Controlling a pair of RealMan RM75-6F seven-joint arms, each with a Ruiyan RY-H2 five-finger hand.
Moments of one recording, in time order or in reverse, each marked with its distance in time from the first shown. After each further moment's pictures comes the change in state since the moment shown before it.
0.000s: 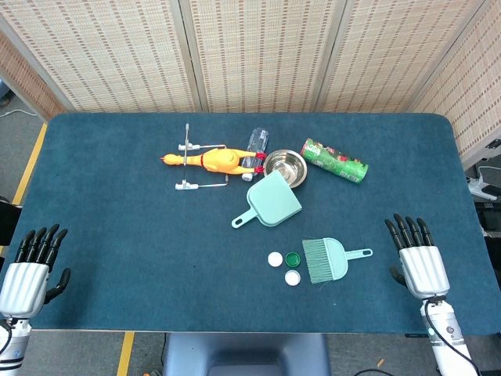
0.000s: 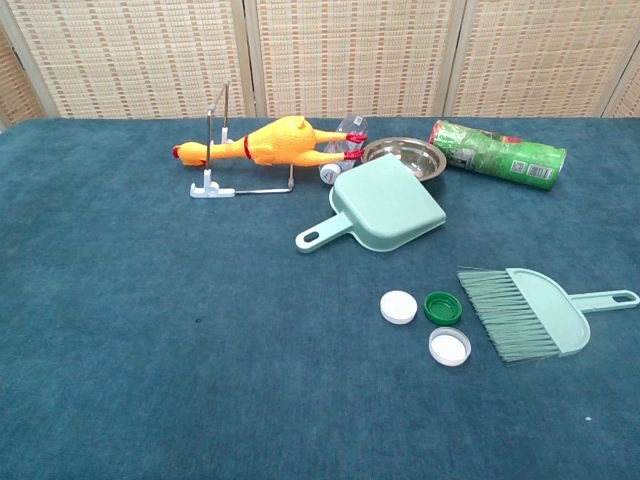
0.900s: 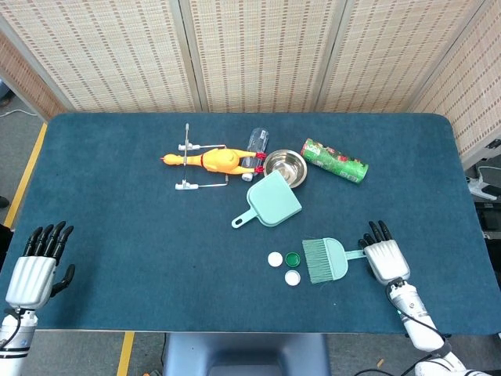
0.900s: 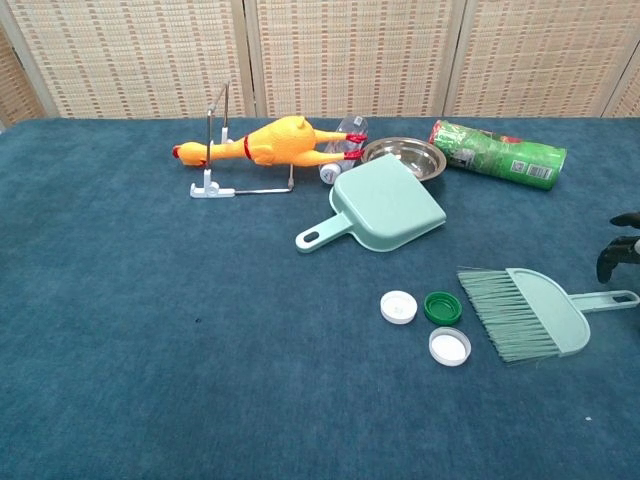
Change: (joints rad) left arm -0.030 -0.031 -0.016 0.060 -0.044 -0.085 -0.012; right arm 0.137 -0.236 0.005 0.390 0.021 -0.291 -0.002
